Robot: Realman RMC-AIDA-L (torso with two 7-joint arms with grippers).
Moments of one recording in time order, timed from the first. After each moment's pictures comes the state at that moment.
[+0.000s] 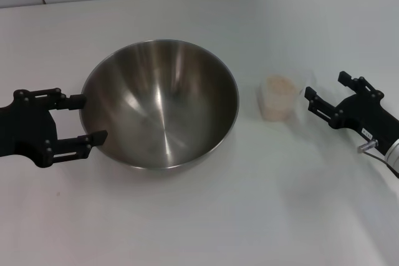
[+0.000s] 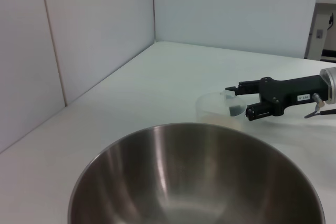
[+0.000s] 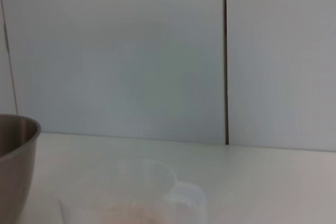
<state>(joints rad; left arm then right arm) -0.16 -2.07 1.15 1.42 1.89 1.52 -1.66 0.36 2.09 -0.12 -0.04 -1.72 -1.19 0.41</state>
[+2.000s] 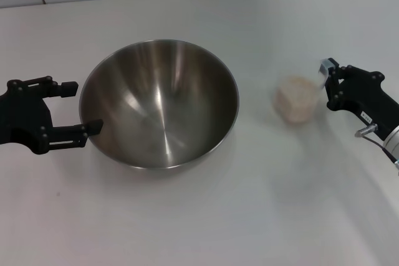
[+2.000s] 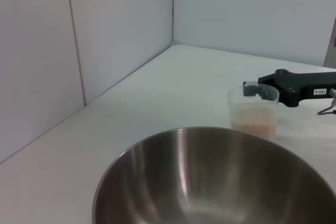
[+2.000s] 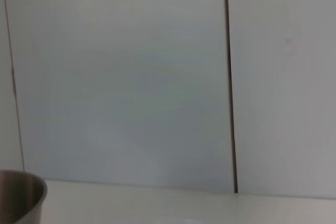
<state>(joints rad) -0.18 -2.07 1.12 1.40 1.90 1.50 -1.69 0.38 2.09 -0.08 -0.03 -1.71 -1.27 0.41</state>
